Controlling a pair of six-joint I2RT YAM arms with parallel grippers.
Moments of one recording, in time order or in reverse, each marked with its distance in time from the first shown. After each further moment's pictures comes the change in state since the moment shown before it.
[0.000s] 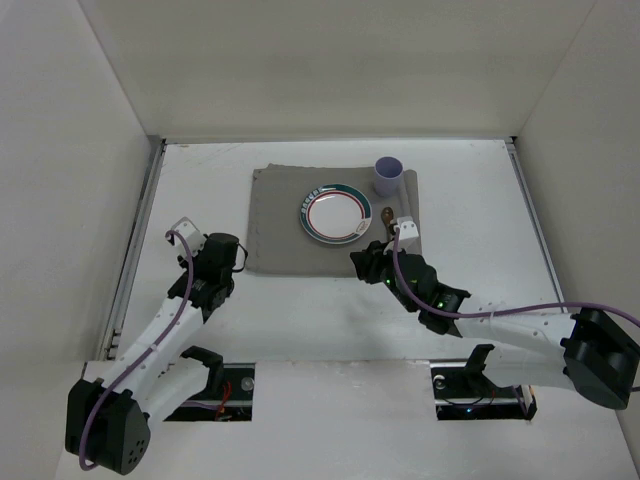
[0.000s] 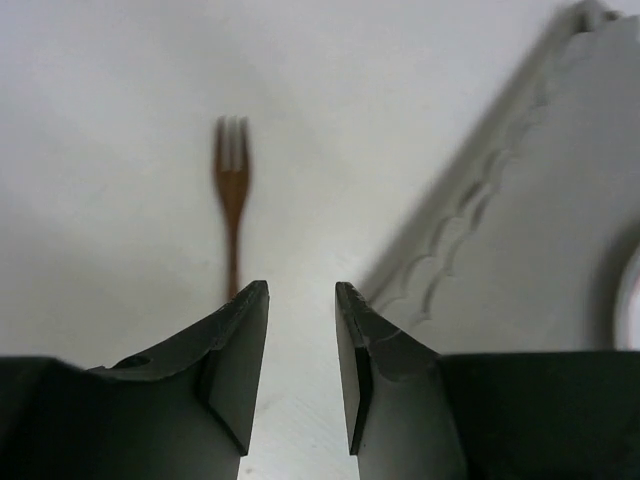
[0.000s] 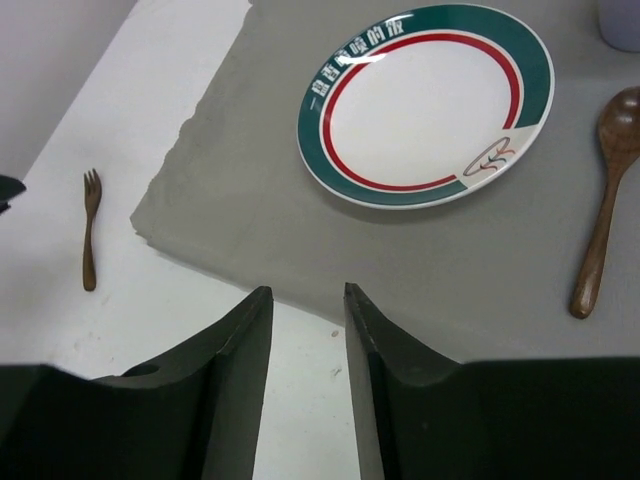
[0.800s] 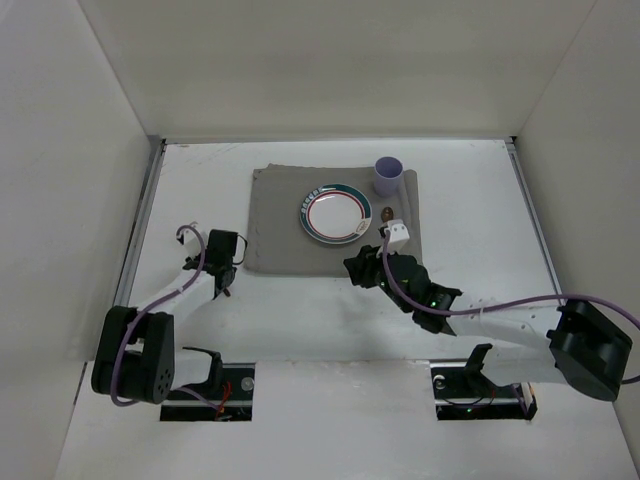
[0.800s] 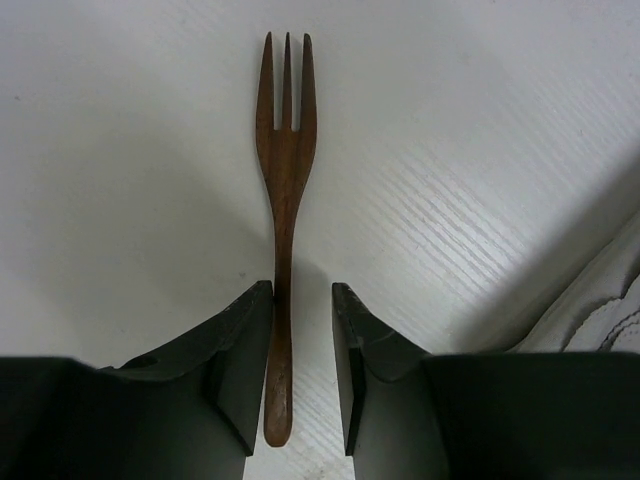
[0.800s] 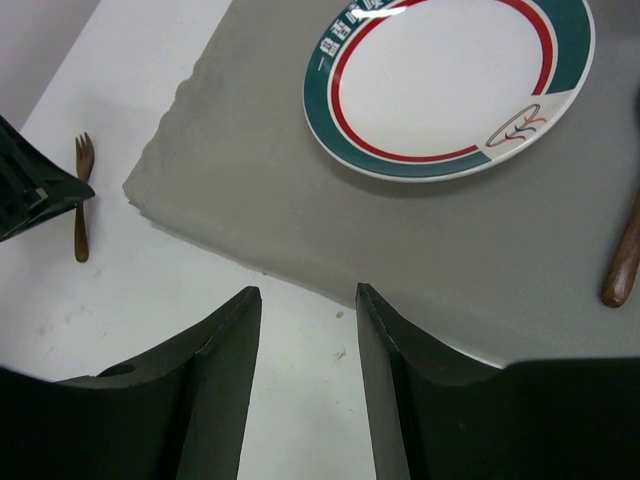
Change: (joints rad) left arm 0.172 0.371 -0.034 0.155 0.150 0.066; right arm 0.006 0.063 0.000 0.016 -0.042 0.011
